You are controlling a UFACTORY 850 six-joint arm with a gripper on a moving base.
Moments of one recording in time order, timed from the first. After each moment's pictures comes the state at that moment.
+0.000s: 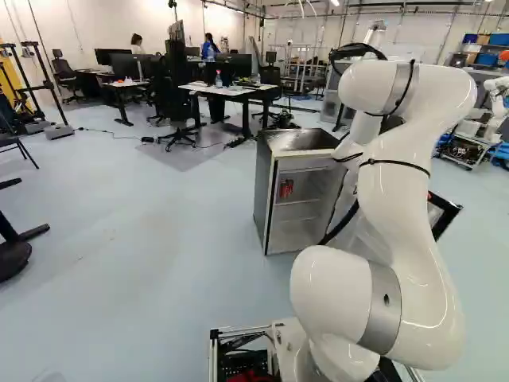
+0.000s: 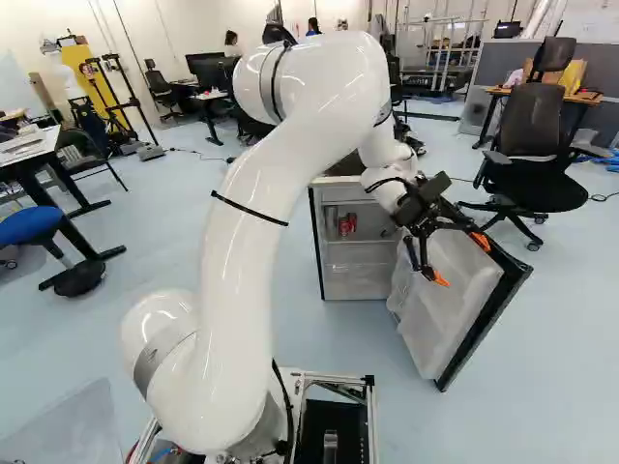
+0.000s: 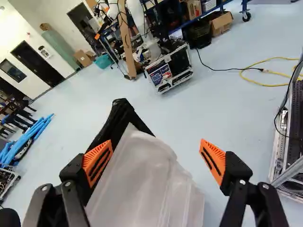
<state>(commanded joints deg) -31.4 -45.6 -73.6 112.4 74.6 0.0</state>
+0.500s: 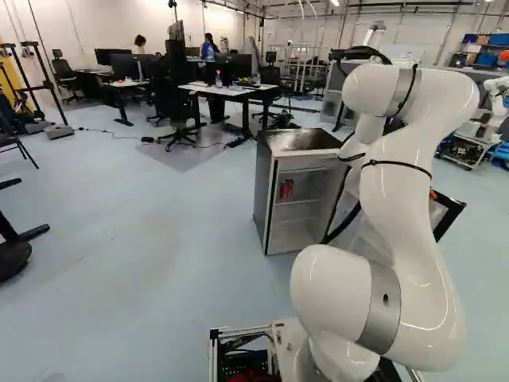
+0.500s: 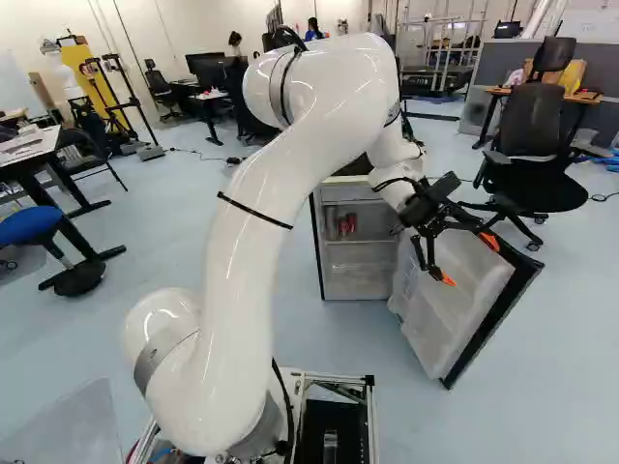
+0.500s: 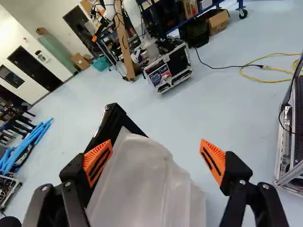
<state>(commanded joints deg) -32.3 -46.1 -74.7 111.7 74.6 0.0</state>
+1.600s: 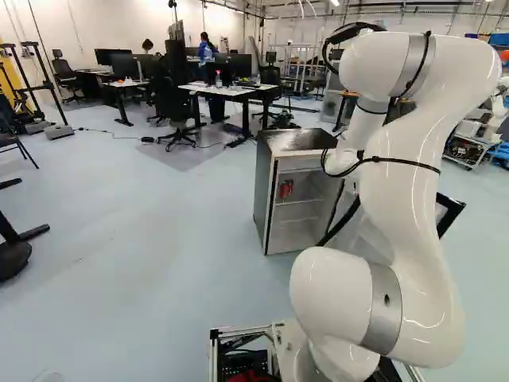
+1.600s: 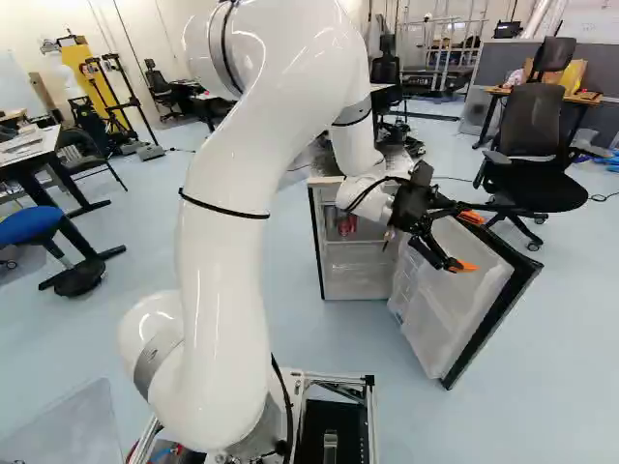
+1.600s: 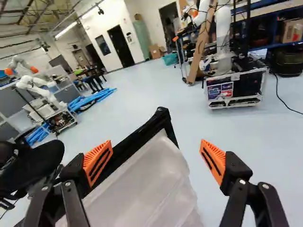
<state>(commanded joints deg) -28.5 -34.3 -52.6 80.6 74.6 0.0</state>
